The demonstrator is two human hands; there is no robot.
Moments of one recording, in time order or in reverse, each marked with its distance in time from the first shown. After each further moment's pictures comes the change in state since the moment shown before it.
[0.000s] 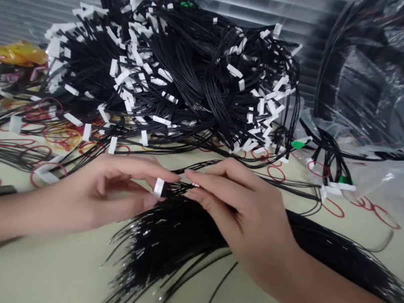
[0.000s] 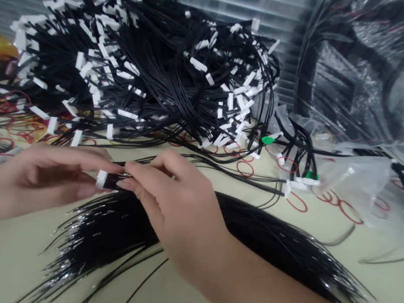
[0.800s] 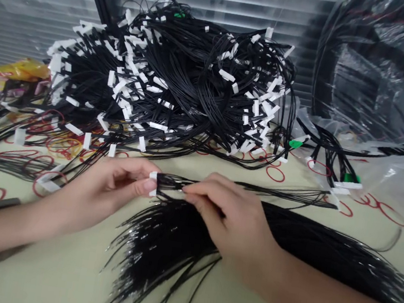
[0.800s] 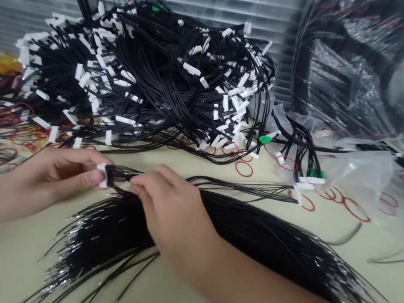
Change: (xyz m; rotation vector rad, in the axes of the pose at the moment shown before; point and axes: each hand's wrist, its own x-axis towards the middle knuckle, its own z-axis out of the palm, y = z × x) left_hand 0.007 -0.005 -0.002 0.247 0.014 -0.034; right_hand -0.010 0.011 0.018 0.027 0.029 0.054
